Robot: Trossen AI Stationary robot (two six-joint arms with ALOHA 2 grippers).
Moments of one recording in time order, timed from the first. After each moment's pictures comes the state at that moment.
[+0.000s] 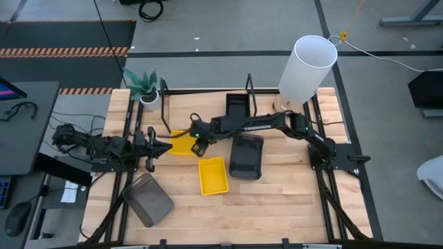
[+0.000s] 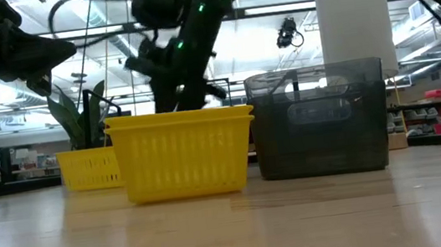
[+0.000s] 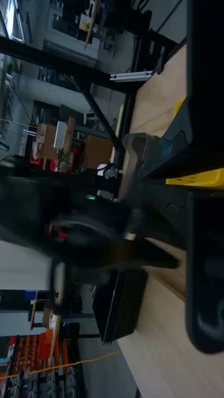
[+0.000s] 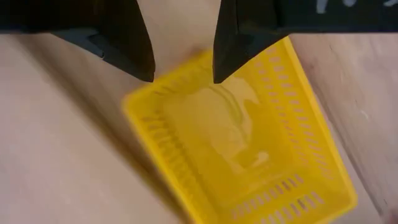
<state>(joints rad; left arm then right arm) -0.30 0.09 0.01 0.16 -0.45 -0.15 -0.07 2.29 1.99 -0.75 0.17 0.51</state>
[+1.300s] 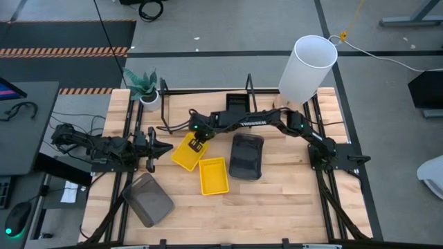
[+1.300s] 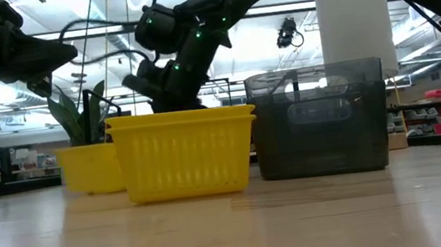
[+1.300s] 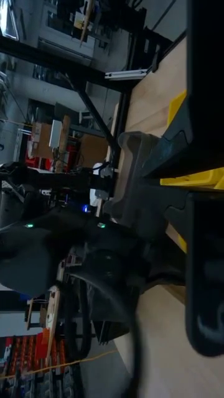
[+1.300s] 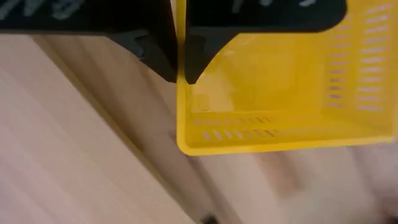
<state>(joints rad) -0.30 0.11 0.01 0.16 -0.45 -0.15 -0.14 2.34 1.99 -0.61 0.04 0.45</state>
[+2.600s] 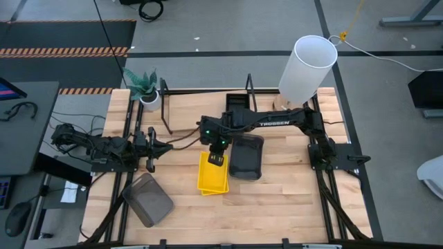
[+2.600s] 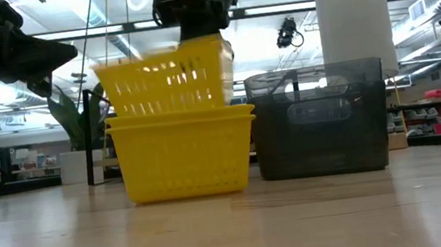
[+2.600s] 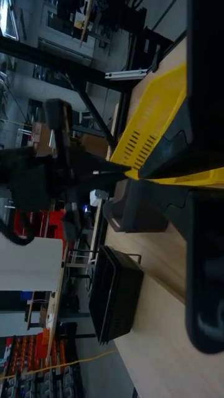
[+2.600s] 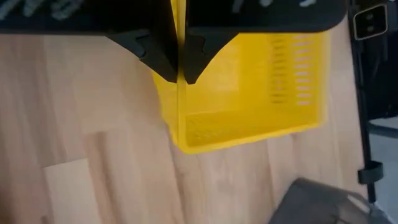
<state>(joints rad) -0.30 0.11 0.01 0.16 -0.45 -0.15 -0.03 2.09 1.96 -0.97 -0.25 0.27</state>
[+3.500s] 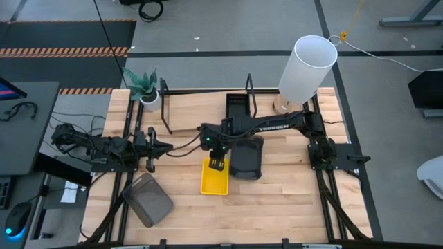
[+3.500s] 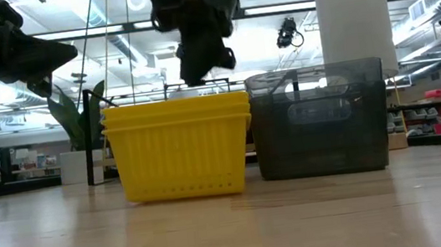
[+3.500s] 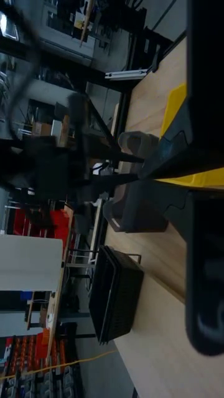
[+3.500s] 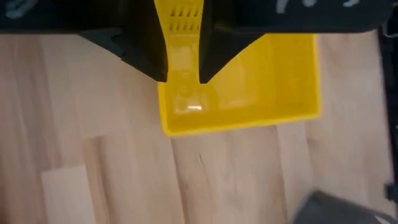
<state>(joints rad) -0.30 0.11 0.01 0.16 -0.45 -0.15 0.01 2.09 1.90 -0.93 -0.18 0.26</state>
